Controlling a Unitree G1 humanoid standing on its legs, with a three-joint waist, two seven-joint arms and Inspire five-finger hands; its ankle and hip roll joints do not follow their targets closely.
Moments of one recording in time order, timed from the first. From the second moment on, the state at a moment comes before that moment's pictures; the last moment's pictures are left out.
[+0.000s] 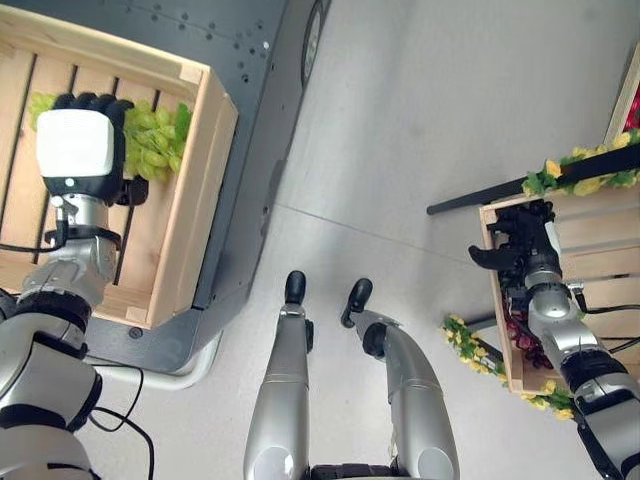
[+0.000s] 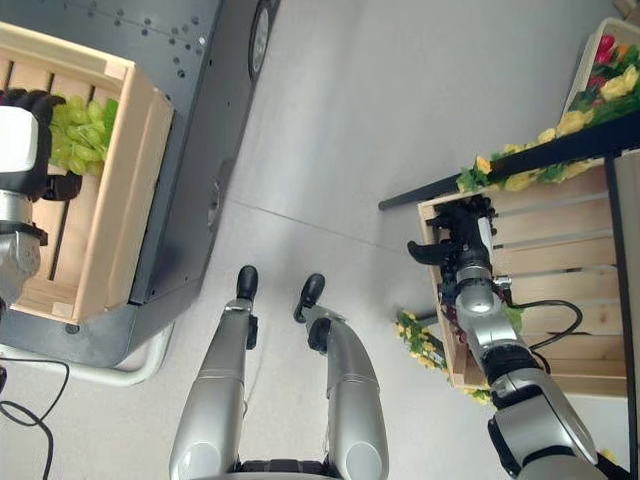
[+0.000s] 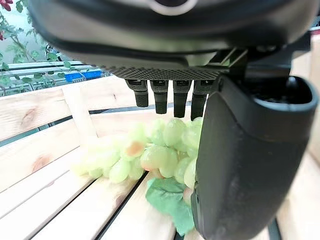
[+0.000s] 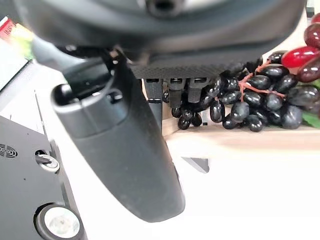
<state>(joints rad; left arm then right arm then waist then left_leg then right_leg) -0.92 1.00 -0.66 1.08 0.50 -0.13 0.76 -0.58 -0.65 0.39 0.84 0.44 -0.22 -0.25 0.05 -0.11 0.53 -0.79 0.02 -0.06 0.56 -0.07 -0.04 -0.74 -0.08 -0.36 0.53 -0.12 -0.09</state>
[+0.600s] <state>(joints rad) -1.03 1.04 -0.79 1.08 0.50 -0.14 0.61 -0.61 -0.66 0.39 0.86 0.45 -0.24 -0.25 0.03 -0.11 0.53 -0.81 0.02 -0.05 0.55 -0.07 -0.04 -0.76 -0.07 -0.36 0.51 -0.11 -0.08</state>
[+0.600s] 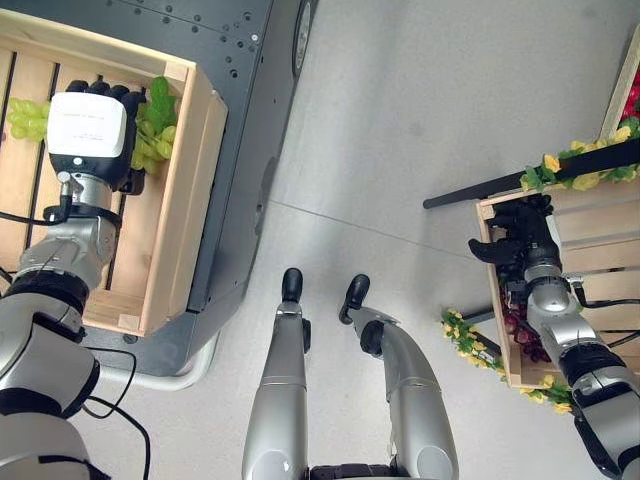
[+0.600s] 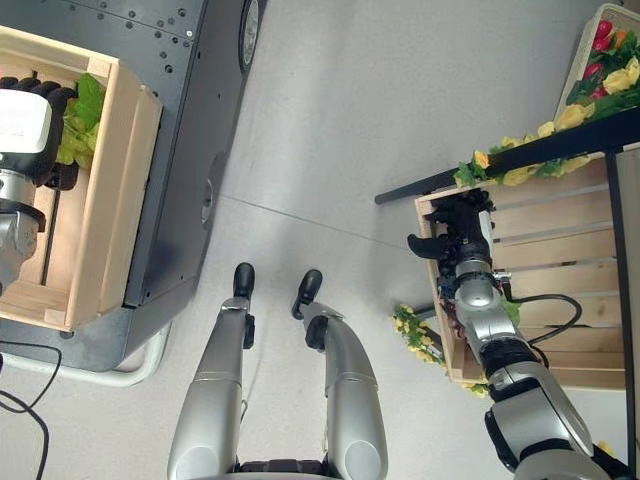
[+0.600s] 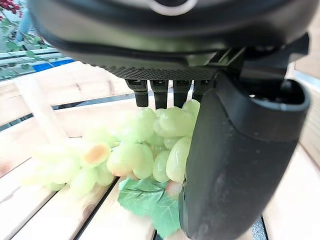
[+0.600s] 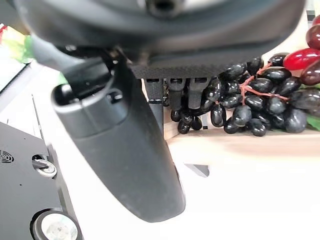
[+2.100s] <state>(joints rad) -0.63 0.96 -0.31 0.99 0.04 -0.25 0.47 -0.48 -0.55 0.43 0.85 0.48 -0.15 -0.17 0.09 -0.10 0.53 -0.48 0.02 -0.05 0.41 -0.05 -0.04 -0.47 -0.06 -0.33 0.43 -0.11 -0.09</state>
